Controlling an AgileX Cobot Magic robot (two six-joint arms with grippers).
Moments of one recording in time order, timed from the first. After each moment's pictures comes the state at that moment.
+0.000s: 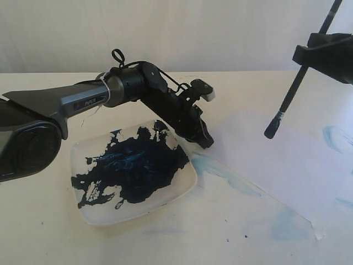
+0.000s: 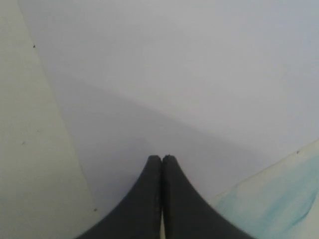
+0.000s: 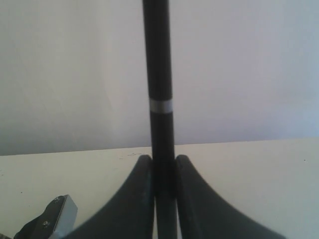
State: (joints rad) left arm -0.59 2.52 -2.17 -0.74 0.93 0.97; right arm 0.19 1.28 -0.68 -0.35 -0.44 0.47
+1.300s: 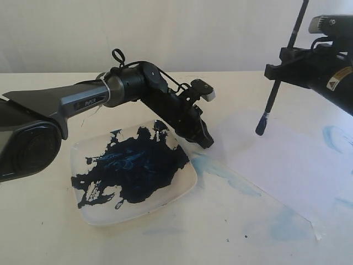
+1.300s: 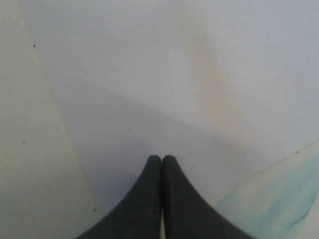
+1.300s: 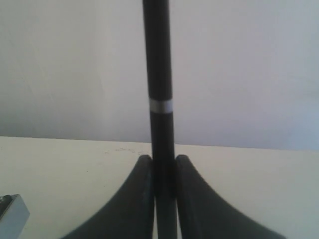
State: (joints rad) left arm -0.59 2.52 -2.17 -0.74 0.93 0.97; right arm 0.19 1.65 -0.80 -0.31 -0.67 0.28
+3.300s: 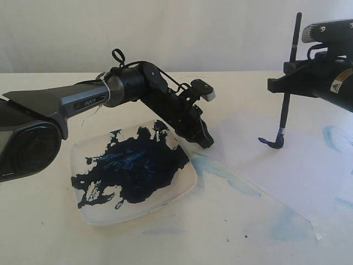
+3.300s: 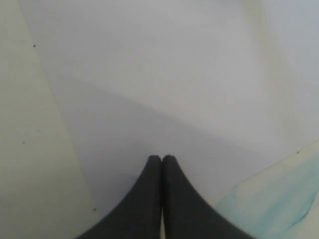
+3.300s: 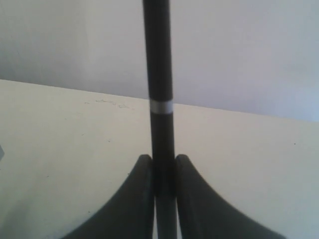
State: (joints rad) left arm -0.59 2.52 -2.17 -0.74 0.93 0.97; right arm 0.19 1.60 -0.80 -0.35 -0.45 0.22
